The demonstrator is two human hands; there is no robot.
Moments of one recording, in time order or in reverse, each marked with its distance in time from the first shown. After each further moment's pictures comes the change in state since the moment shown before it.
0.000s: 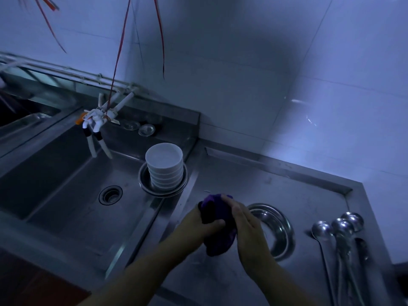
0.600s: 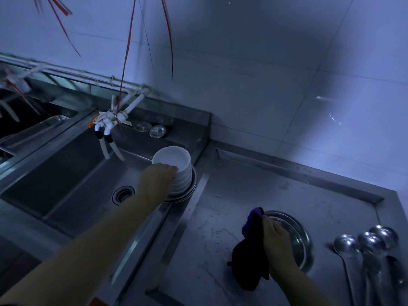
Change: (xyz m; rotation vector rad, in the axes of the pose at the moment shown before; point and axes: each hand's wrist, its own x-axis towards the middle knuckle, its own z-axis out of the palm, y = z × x) left_hand 0.081 0.003 -0.131 1.424 0.489 0.285; right_hand 0.052 0.042 -0.052 -0.251 0.284 0.308
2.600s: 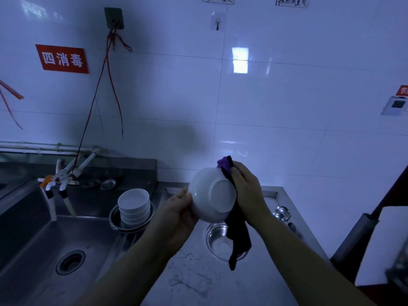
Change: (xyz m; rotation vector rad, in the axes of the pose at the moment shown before) left_hand -0.153 0.162 -0.180 -2.256 -0.461 -0.137; right_hand -0.205 -0.126 -0.073 0.101 0.128 -0.793
